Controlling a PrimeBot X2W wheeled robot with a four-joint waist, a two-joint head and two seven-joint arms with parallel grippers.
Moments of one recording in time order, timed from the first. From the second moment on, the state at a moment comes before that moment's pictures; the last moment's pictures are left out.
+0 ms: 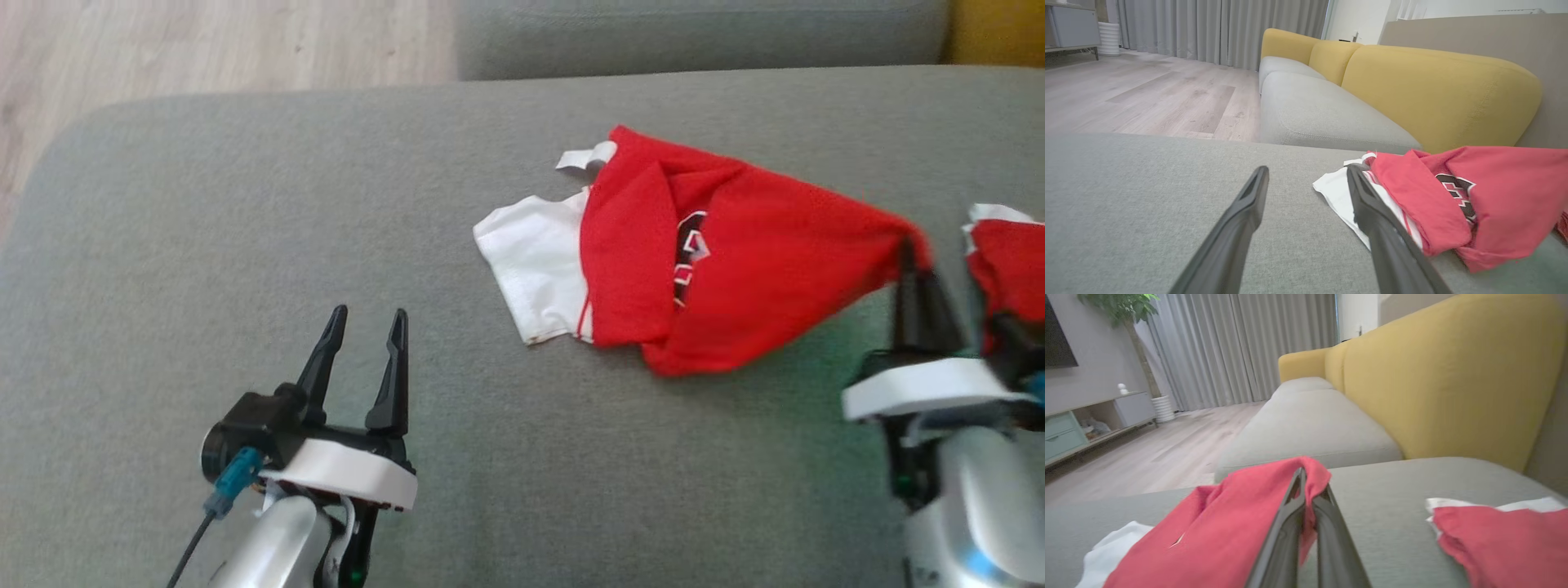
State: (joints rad) left arm -0.24 0.21 -0.52 0.29 -0.55 0.06 -0.25; right arm -0.25 -0.05 -0.12 0.39 0.12 0.13 -0.24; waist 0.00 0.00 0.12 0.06
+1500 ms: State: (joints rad) left arm -0.50 0.19 -0.60 0.59 -0.51 0.04 0.14; right arm -0.05 -0.04 0.02 0.15 0.20 0.13 -0.25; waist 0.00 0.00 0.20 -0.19
